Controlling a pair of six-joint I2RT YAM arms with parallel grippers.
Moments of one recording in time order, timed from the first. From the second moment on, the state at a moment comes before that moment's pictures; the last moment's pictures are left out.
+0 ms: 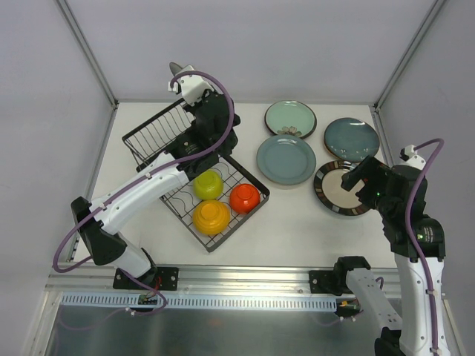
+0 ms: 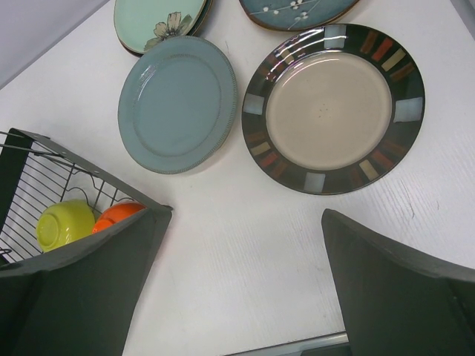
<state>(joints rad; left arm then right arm) -0.90 1.52 1.65 -0.09 -1.26 -0.46 0.08 0.66 1.13 -1.02 0.14 0.54</state>
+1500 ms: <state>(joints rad) -0.86 1.55 1.57 -0.09 -1.26 -0.51 0.09 0.67 1.12 -1.01 0.14 0.54</state>
